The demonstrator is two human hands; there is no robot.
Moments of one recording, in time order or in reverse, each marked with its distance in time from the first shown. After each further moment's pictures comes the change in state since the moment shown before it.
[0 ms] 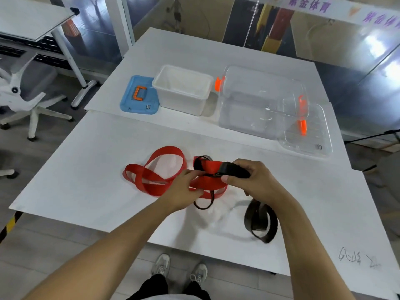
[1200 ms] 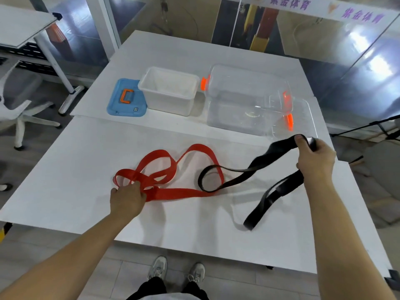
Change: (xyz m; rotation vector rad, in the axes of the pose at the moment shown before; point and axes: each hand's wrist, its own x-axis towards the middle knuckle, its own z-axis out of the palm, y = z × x) left_hand -0.020 -0.103 -0.034 0.791 0.278 -0.285; right_hand -0.006 0.051 -0.116 0.144 0.942 0.241
